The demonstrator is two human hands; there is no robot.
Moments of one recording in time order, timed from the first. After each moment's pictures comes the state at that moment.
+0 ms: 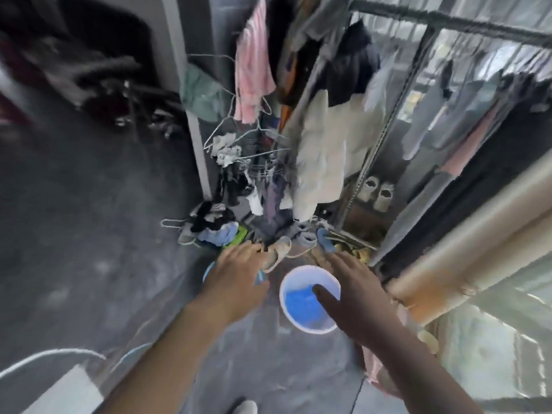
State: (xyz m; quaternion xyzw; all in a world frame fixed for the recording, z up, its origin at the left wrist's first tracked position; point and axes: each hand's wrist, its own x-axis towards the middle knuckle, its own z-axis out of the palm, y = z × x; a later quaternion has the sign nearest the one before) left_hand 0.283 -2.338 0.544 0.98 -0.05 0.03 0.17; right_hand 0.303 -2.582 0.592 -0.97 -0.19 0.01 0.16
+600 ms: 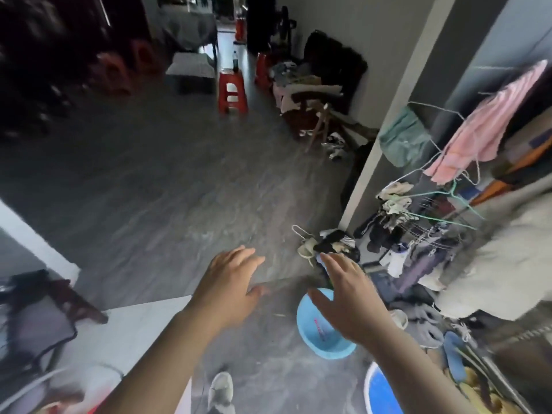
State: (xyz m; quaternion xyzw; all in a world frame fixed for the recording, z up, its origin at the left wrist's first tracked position) left_hand 0.116 -2.154 0.555 0.94 0.30 0.11 0.13; right_hand 0.307 -2.313 0.591 -0.84 -0.53 0.07 0.12
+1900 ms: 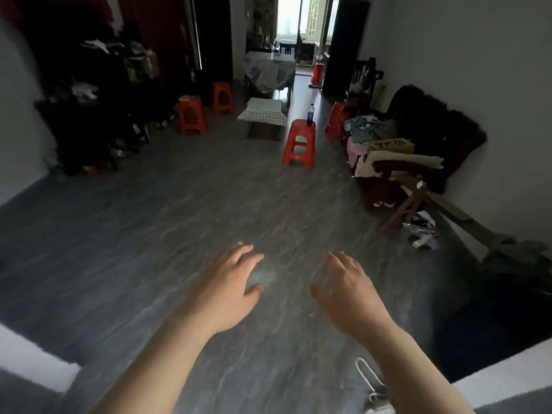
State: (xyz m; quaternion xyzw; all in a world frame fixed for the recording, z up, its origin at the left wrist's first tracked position) left_hand 0.274 -1.518 0.610 0.88 0.43 0.17 0.09; right_hand 0.501 -1.613 0.636 -0.77 -0.61 0.09 0.17
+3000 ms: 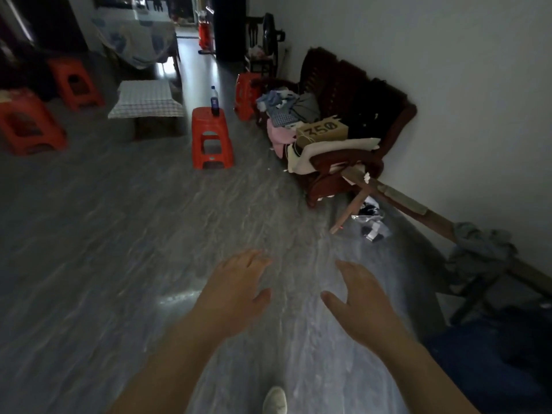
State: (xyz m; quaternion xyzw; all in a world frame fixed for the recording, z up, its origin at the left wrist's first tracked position) left_hand 0.601 -0.982 0.580 0.95 0.25 0.06 0.18; right_hand 0.773 -1.160 0.581 -0.89 -0.40 0.14 0.19
